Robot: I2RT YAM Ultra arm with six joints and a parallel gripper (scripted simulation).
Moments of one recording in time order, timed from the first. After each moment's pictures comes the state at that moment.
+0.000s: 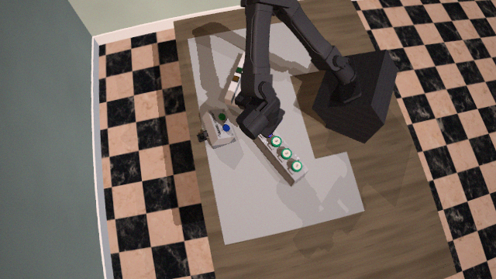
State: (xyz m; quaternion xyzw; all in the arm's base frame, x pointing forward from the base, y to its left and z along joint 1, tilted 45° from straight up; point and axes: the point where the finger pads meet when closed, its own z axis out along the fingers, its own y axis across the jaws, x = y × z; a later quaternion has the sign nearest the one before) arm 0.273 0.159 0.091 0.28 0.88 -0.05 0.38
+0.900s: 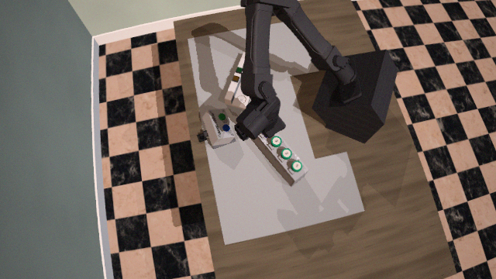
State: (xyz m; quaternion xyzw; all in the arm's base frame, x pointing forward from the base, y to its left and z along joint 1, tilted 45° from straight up) arm 0.273 0.160 0.092 -0.27 0.88 -0.26 0.29
